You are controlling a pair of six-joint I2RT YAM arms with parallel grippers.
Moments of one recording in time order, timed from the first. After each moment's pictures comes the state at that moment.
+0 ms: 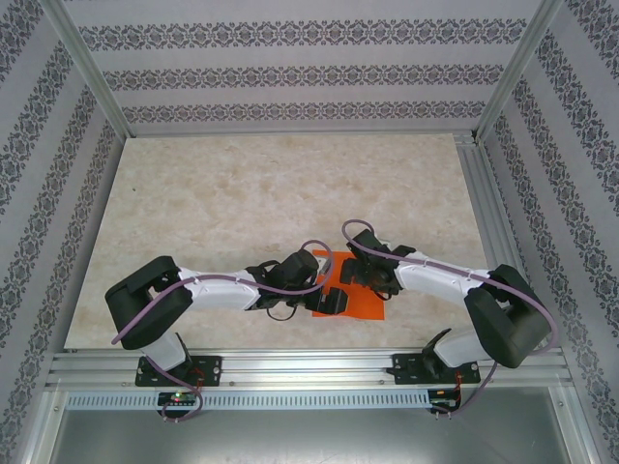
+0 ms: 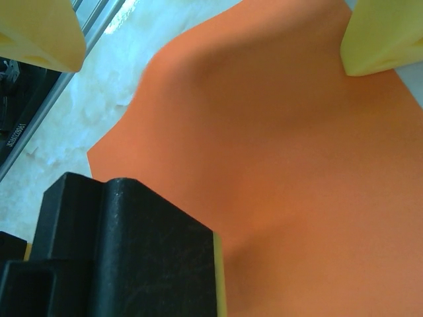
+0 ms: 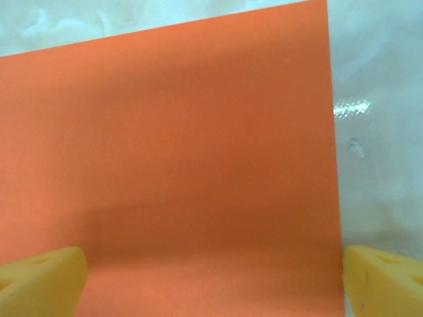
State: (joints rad) left arm -1.00 1.64 0.76 0.04 0.28 -0.78; right arm 0.67 1.42 0.66 -0.50 0.12 0.81
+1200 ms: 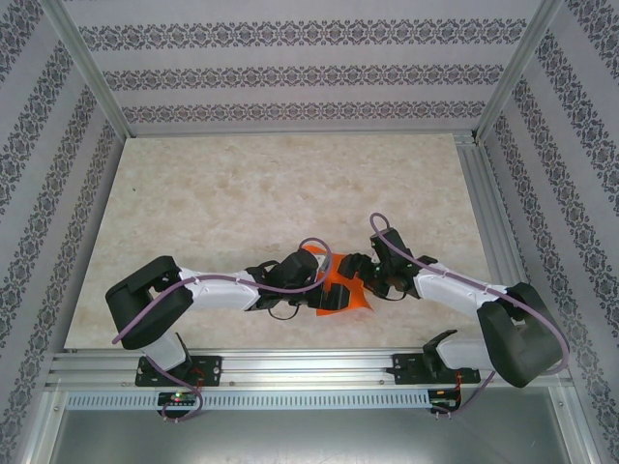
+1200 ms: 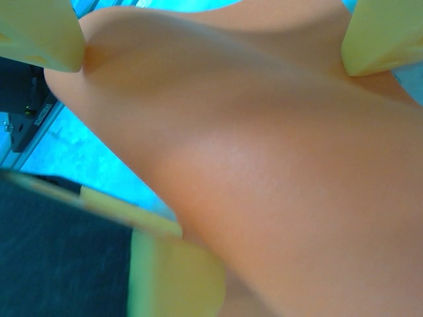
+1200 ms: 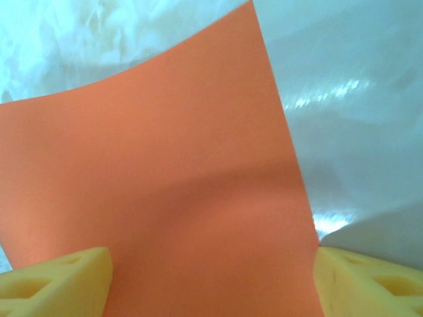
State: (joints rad) left arm -1.00 1.64 0.74 0.11 0.28 -0.87; right arm 0.51 1.30 0.50 -0.22 -0.32 0.92
